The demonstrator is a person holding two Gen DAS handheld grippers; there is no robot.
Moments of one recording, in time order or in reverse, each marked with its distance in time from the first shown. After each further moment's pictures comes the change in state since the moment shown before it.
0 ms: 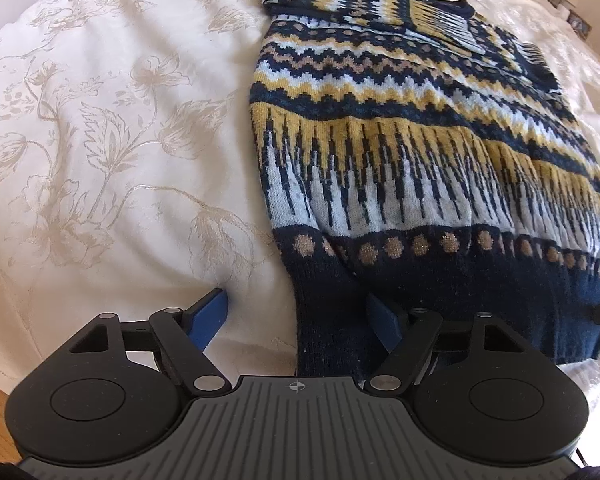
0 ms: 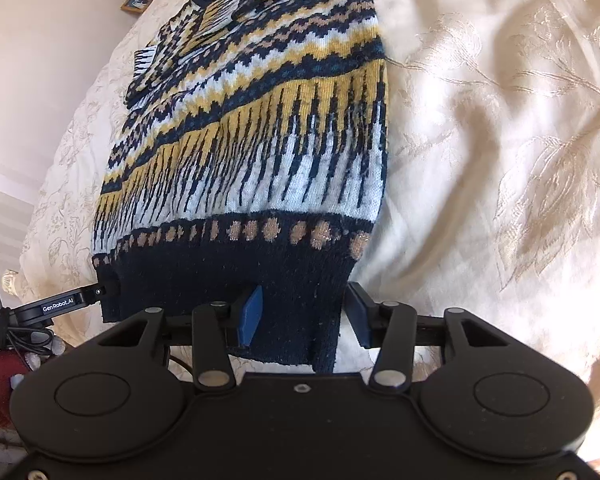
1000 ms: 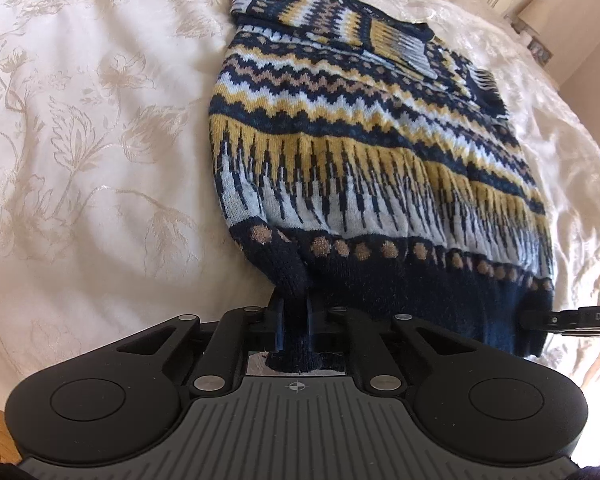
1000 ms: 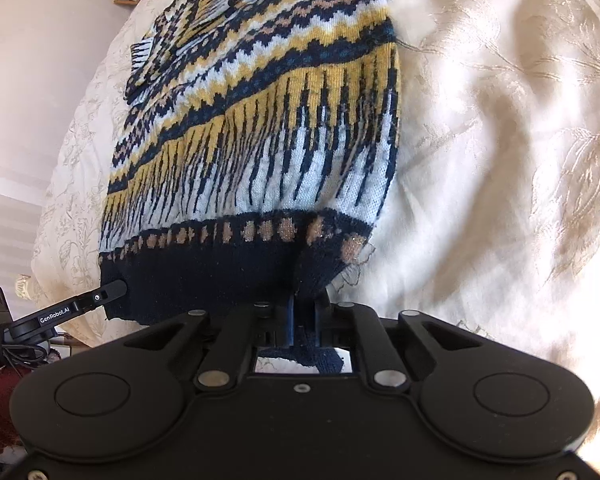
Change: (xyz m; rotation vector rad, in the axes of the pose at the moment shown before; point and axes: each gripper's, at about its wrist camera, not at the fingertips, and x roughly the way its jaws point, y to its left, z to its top) left arm -0.020 0.004 0.002 -0.041 -0.025 -0.201; right arm -0.003 0.008 0.011 0.036 0.052 0.033
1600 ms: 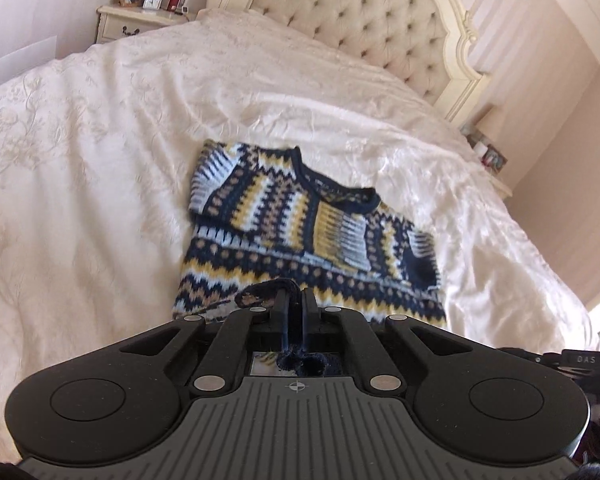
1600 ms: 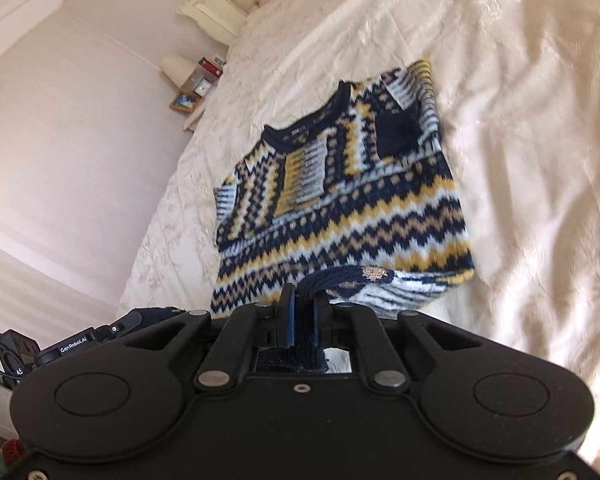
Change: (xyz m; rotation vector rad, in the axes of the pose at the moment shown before) left arm -0.069 -0.016 0.114 -0.051 -0.328 -0.143; right arm -0.087 0.055 0.084 0.012 -0.352 0.146
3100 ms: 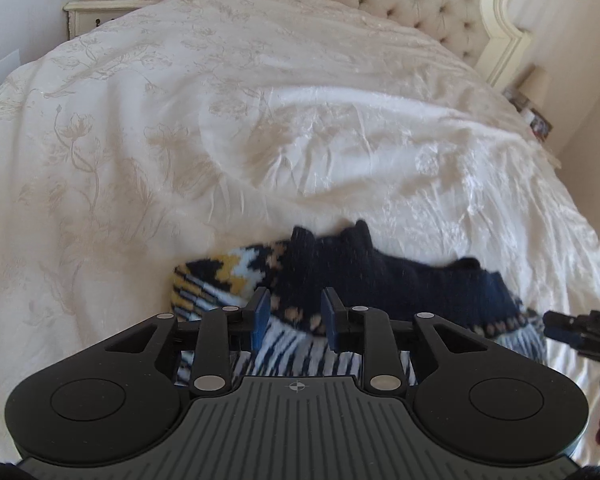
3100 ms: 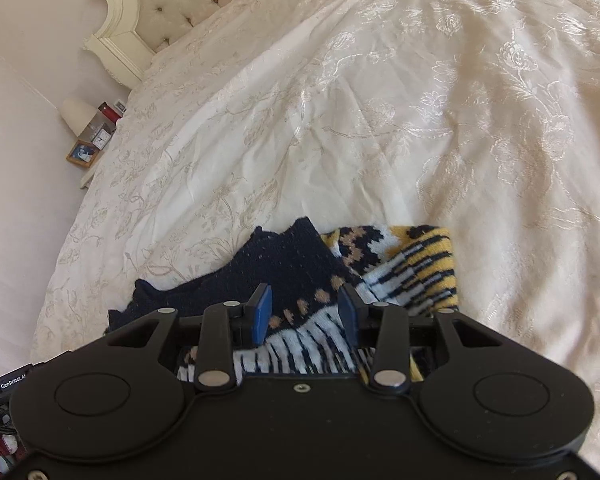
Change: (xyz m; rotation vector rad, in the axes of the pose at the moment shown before) left arm 0.216 0.030 0.139 0.119 0.161 0.096; right arm 0.186 -0.034 0.174 0.004 -0.056 -0.317
